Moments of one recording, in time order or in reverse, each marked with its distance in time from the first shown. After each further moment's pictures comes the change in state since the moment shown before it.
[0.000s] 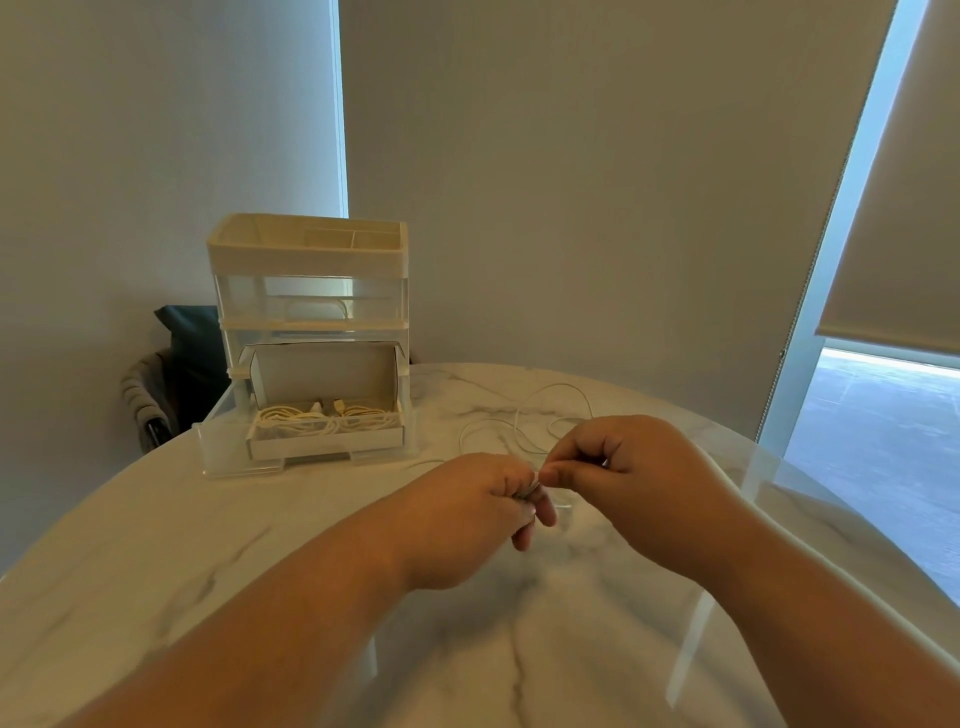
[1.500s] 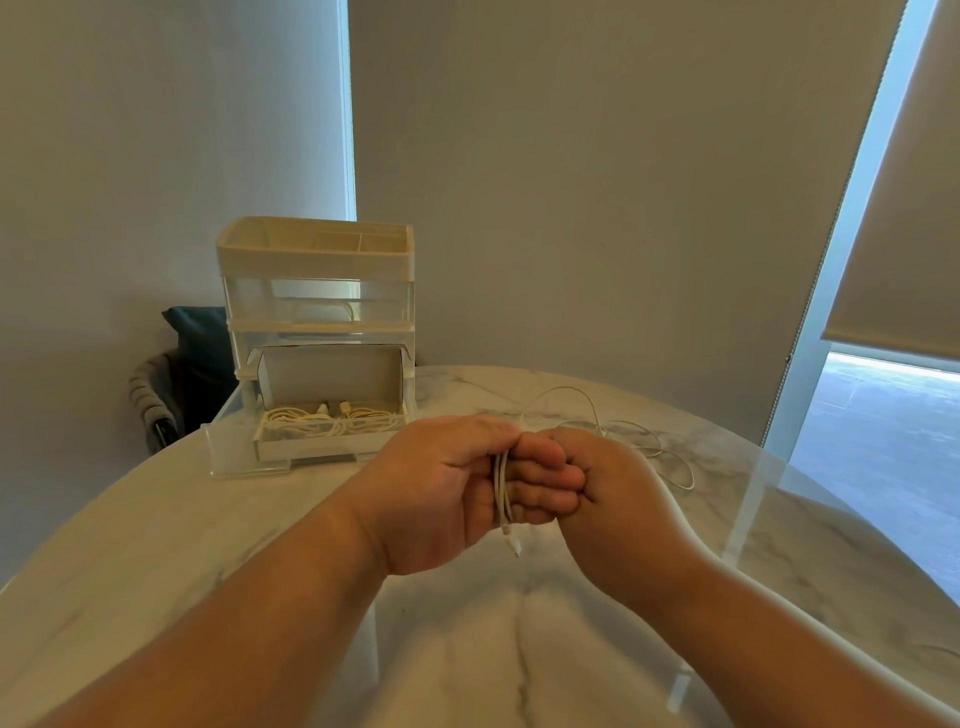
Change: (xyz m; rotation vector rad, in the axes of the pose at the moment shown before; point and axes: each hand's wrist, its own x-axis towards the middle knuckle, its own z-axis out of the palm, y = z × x) left_hand -0.007 0.006 -0.017 -1.061 -0.163 0.098; right_hand -0.005 -0.012 0.037 0.354 0.023 -0.120
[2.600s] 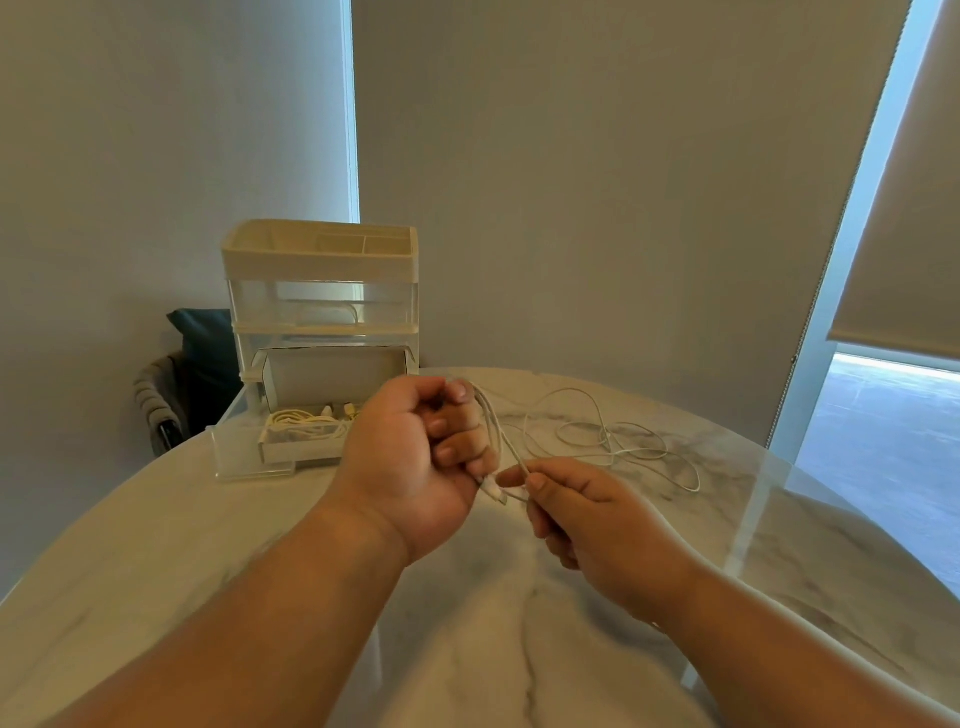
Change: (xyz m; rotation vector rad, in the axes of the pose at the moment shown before) left_hand 0.006 0.008 -0.004 -0.459 0.375 0.233; right_hand -0.001 0.015 0.010 0.294 -0.103 0.319
